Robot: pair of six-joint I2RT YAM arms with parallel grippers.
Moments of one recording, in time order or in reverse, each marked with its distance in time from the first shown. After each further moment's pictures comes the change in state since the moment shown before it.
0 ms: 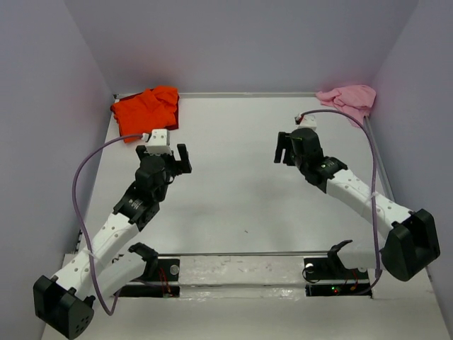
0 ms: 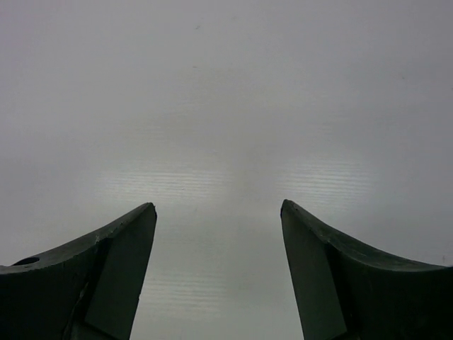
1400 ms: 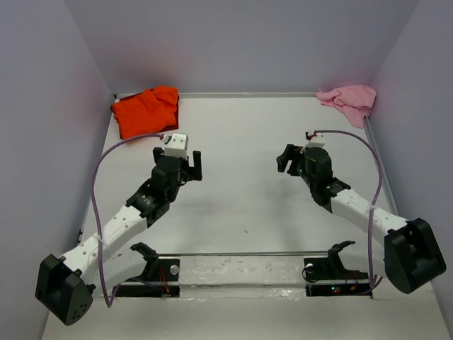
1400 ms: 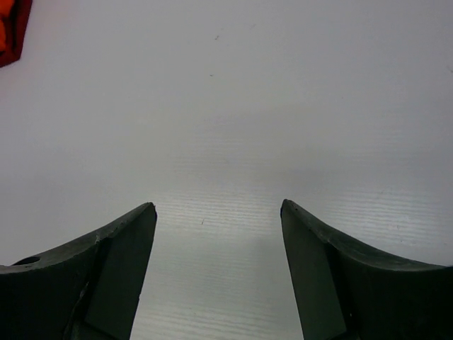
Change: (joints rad) left arm -0.094 0.109 -0.031 0.030 -0.023 0.021; right arm -0.156 -0.066 -0.369 0.472 -0.183 0.036
